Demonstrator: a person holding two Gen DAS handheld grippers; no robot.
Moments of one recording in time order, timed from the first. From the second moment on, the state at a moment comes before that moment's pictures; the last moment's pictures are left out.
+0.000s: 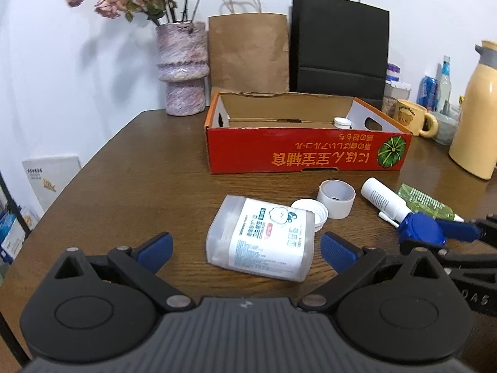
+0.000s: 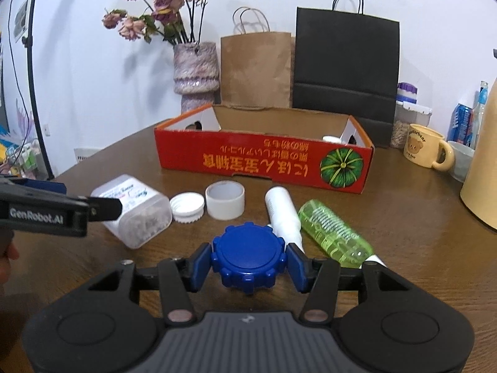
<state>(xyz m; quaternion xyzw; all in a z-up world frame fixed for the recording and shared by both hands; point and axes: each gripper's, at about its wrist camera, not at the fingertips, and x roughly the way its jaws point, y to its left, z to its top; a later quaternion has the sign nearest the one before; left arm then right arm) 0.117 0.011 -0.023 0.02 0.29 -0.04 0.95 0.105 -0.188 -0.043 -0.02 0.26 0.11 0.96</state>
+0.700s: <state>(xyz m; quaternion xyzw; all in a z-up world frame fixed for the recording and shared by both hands) 0.165 0.001 -0.041 0.06 0.33 -0.09 0.94 0.121 -0.192 -0.038 0.00 0.24 0.08 0.97</state>
